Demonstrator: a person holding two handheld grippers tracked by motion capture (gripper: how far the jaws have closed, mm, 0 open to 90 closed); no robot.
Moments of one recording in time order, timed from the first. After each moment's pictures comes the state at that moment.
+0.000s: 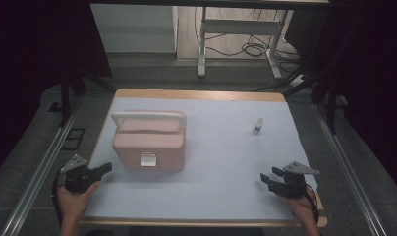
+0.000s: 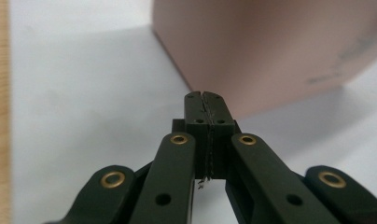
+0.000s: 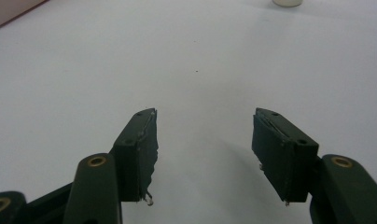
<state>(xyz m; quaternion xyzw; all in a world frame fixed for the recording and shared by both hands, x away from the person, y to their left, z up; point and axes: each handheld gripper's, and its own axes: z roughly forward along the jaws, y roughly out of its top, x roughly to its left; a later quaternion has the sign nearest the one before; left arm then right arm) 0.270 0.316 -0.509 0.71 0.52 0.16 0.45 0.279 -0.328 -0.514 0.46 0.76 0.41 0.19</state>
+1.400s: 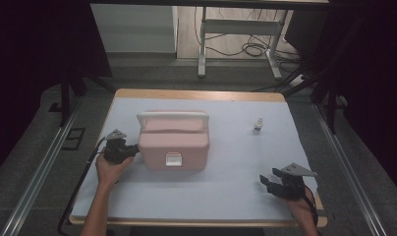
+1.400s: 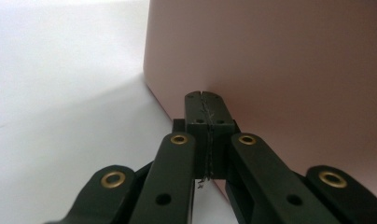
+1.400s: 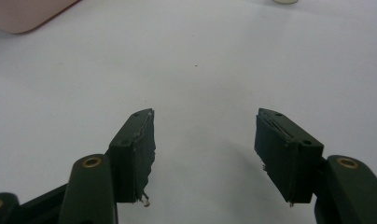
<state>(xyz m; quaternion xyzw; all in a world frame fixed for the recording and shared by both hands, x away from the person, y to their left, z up) 0.354 0.230 -0.500 0.75 0.47 0.10 0.45 0.274 -0.323 -0.514 0.47 0.77 0.39 0.21</state>
